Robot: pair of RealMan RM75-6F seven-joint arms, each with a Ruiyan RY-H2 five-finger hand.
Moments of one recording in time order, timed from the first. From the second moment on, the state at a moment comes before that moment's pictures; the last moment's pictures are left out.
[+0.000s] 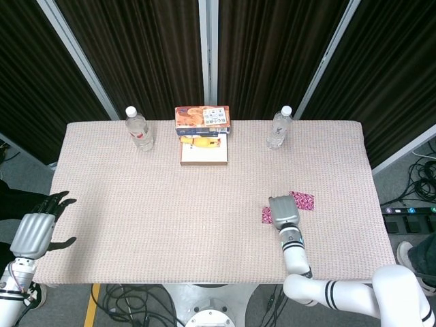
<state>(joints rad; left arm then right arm) -0.18 -1.13 -0.02 -1.62 1.47 1.36 0.01 0.77 -1.77 0.15 -1.43 -0.52 1.17 -1.05</state>
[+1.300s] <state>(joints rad) -0.18 -1.15 -0.02 -1.61 1.46 1.35 0.03 0.76 -1.65 0.17 -1.29 -0.49 1.08 -0.96</state>
